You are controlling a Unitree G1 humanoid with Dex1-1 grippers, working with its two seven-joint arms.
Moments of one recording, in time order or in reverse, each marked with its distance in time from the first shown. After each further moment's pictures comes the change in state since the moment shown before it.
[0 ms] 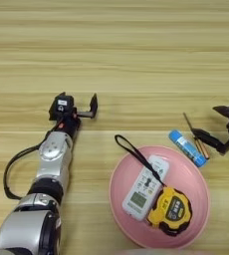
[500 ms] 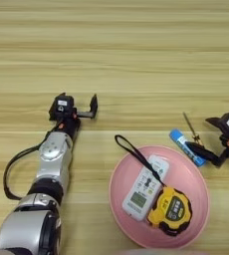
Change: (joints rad) left arm -0.001 0.000 0.000 0.007 0.000 -0.001 -0.001; right arm 0.051 0.006 0.031 -0.036 -0.025 -0.008 0.007
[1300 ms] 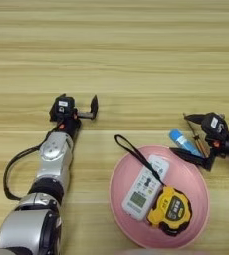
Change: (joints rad) left arm -0.004 -0.001 0.000 0.011 0.000 -0.002 0.002; right arm -0.049 -0.016 0.116 -0.132 -0.075 -0.011 0.112
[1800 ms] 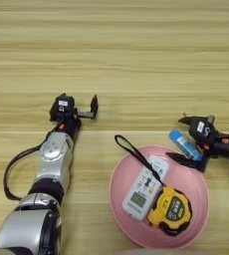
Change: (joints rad) left arm 0.000 -0.002 0.000 0.000 0.000 0.000 0.002; right arm -0.049 0.027 0.074 0.083 -0.121 -0.040 -0.045
